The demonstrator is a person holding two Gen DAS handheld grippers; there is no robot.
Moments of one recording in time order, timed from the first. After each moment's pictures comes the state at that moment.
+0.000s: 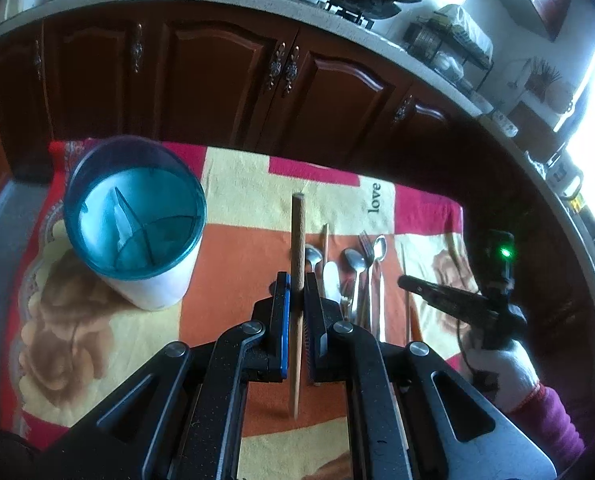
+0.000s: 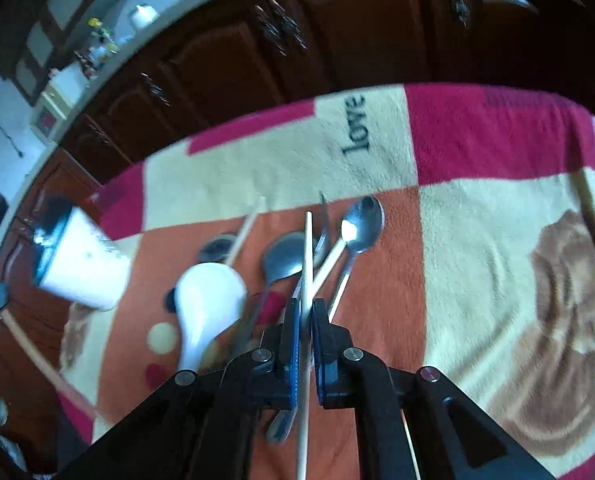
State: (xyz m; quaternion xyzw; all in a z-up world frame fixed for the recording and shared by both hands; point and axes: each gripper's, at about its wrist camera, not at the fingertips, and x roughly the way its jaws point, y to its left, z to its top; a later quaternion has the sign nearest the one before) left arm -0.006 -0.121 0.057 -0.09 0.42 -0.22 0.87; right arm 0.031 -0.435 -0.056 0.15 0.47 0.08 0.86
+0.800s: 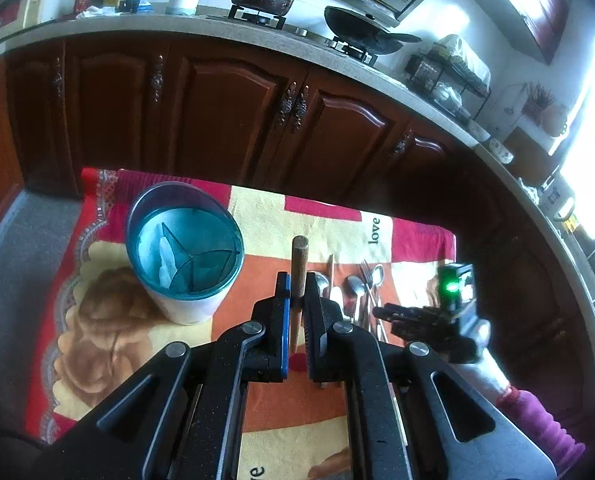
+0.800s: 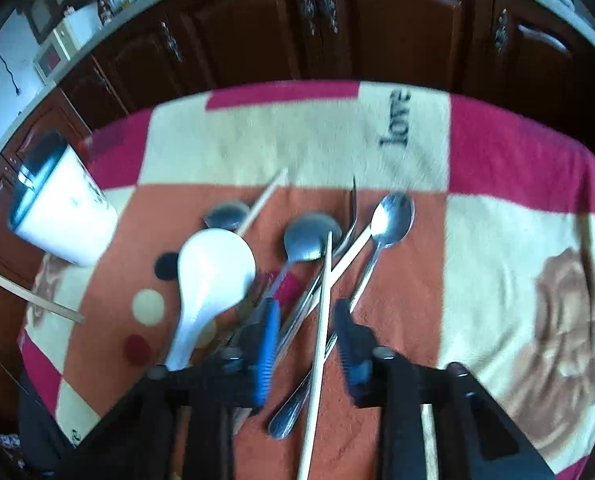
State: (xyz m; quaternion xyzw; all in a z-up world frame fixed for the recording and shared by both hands) left arm -0.022 -0.078 0.100 -0.11 0.39 -0.21 0.89; right arm 0.045 -0.392 -0.070 0.03 0.51 0.08 0.85
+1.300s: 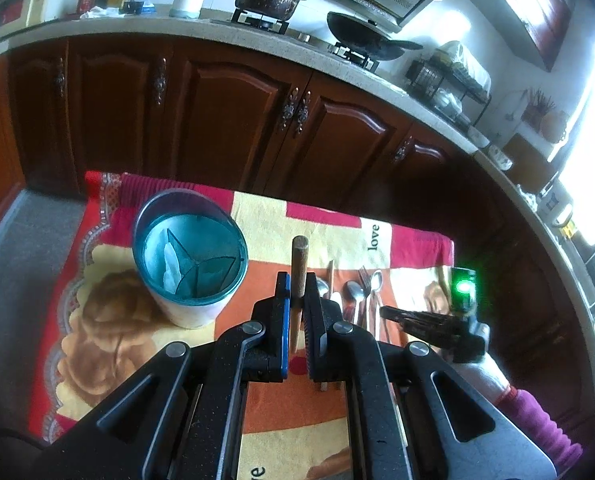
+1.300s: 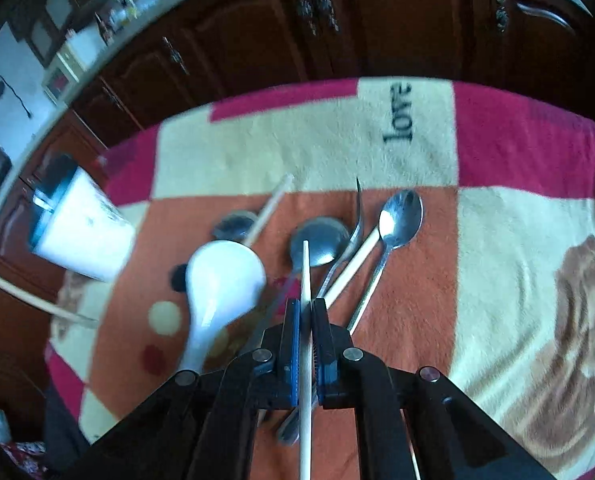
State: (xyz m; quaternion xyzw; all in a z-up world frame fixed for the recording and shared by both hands) left arm -0.024 -0.069 0.110 -0.12 0.38 -0.21 0.89; right arm 0.037 -0.412 -0.057 0.10 0.50 0.11 0.86
